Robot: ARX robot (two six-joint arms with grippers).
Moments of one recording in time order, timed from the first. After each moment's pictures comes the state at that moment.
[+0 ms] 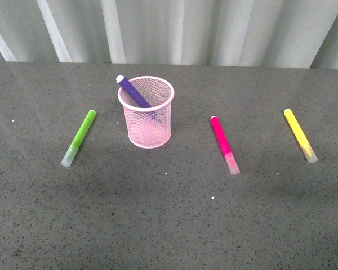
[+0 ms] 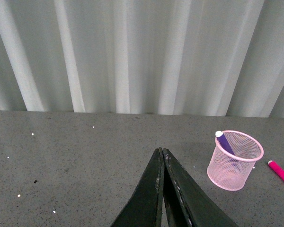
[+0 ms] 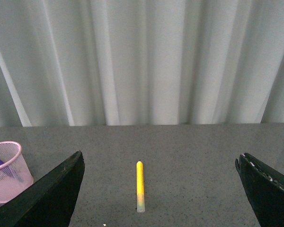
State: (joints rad) left arm 0.00 0.00 0.02 0.00 0.00 -0.01; right arm 0.00 0.00 0.02 0.00 0.00 0.00
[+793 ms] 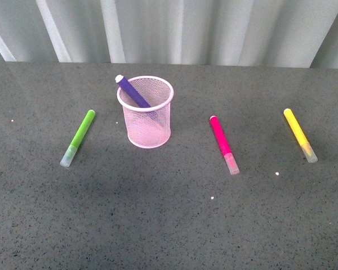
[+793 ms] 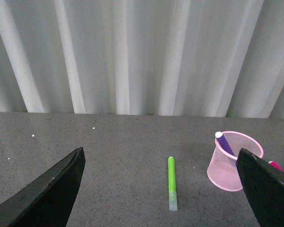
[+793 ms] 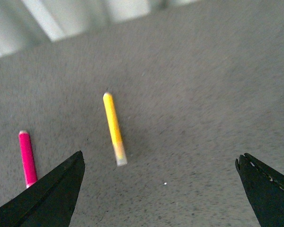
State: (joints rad) left arm 0.00 0.00 0.02 0.00 0.00 0.00; right arm -0.06 1.30 0.55 0.09 0.02 0.18
